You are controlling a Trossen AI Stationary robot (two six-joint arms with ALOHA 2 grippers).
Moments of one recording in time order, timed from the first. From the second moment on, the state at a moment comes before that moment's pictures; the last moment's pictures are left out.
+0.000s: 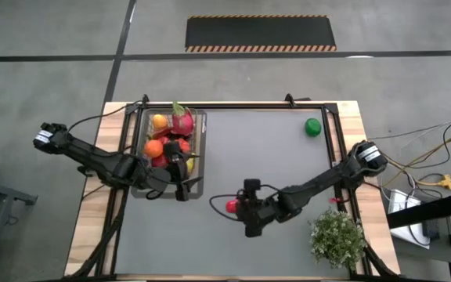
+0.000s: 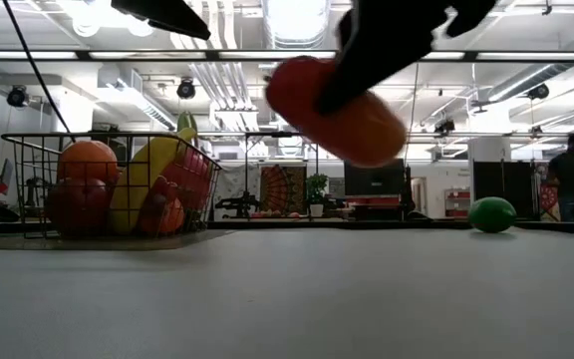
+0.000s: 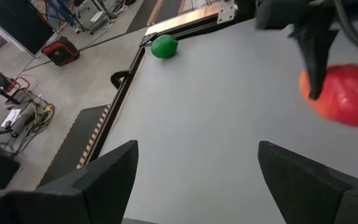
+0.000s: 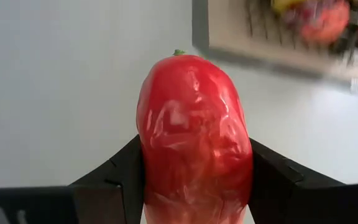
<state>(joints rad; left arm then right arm) -0.37 1.12 0.92 -0.36 -0.70 0.03 0.44 1.82 1.34 -0.51 0.44 0.18</state>
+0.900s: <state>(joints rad) -0.38 1.05 0.78 -0.08 -0.62 0.04 0.21 1.70 0.75 0.71 0.23 -0.18</state>
